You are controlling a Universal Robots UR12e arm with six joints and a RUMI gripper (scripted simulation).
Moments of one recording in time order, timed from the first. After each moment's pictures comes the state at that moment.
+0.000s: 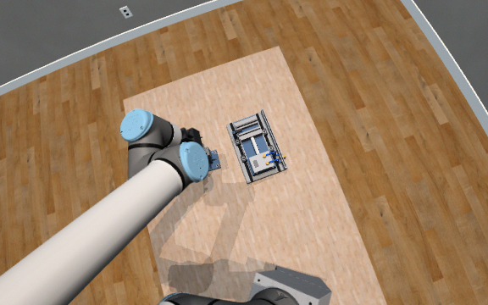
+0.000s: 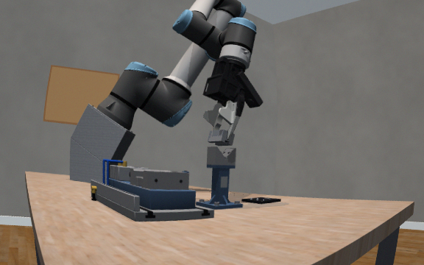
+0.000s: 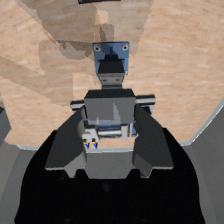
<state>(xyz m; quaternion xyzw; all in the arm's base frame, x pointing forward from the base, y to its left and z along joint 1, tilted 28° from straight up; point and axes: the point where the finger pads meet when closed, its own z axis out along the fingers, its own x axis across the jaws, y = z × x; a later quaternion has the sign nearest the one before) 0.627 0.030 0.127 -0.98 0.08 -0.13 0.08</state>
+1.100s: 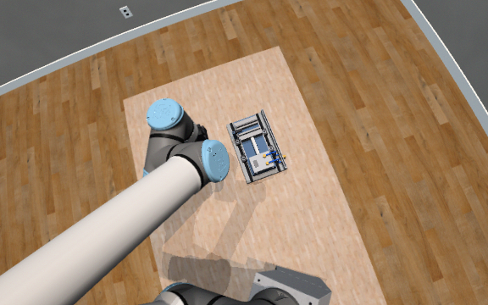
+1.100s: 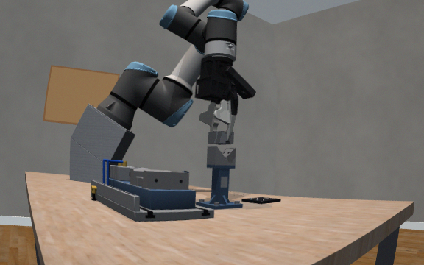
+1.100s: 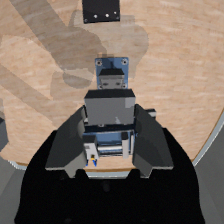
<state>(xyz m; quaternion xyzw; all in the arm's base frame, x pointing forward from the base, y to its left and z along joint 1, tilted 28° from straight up) 0.626 0.029 0.127 -0.97 0.06 -0.14 0.19</state>
